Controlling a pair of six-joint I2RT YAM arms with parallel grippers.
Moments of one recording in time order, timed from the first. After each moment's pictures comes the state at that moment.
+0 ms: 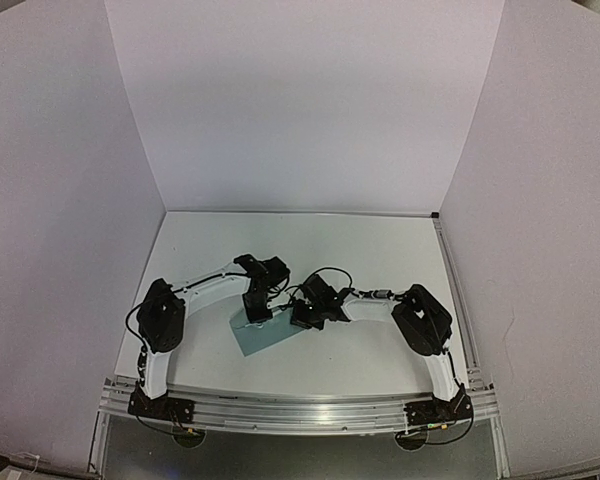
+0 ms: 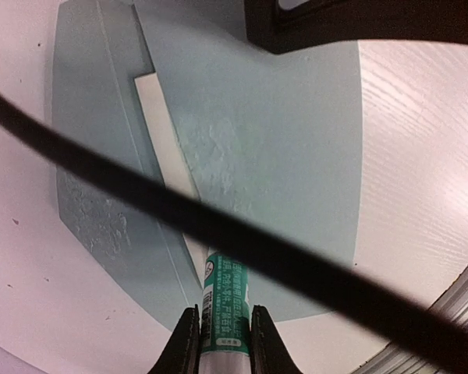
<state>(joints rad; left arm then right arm) -0.83 2.07 1.68 -1.16 -0.04 0.45 0.85 2.18 1.42 -0.21 -0.26 1.05</state>
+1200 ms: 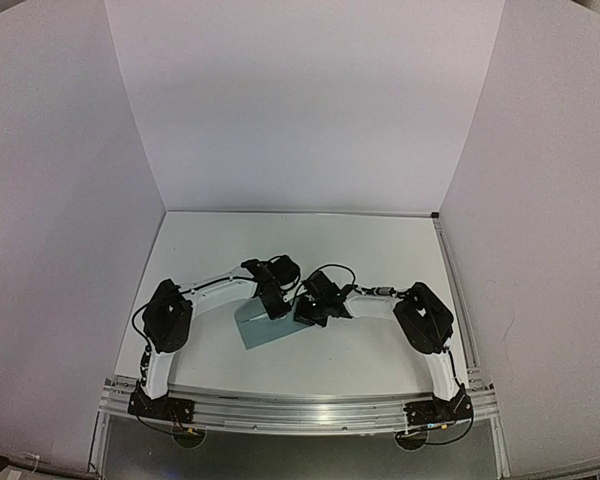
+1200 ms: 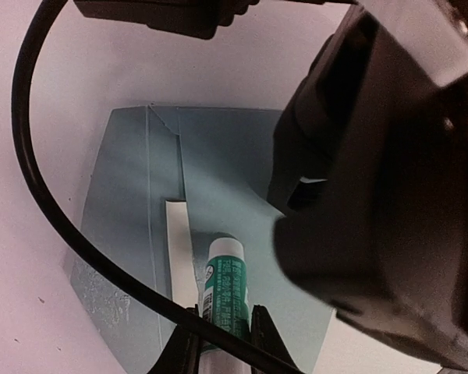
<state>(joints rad) -0.87 2.11 1.69 -0.87 0.01 0.28 0.83 2.18 1.43 -0.23 -0.26 1.05</state>
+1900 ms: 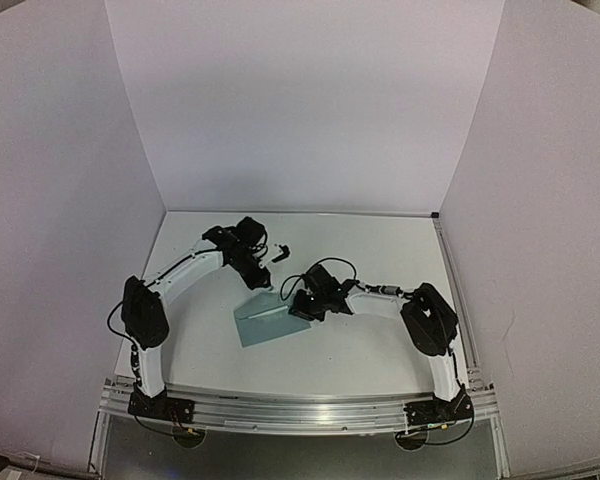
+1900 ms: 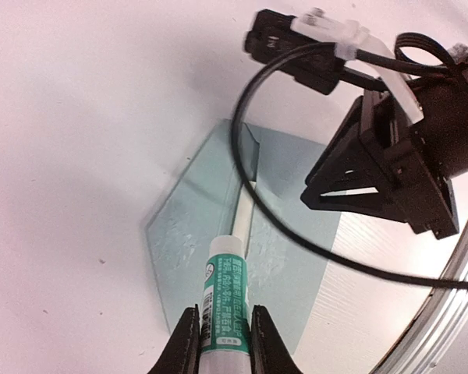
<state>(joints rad) -0.66 1.99 1.83 -1.03 0.22 0.32 0.83 2.13 1.47 -0.27 -0.26 1.04</state>
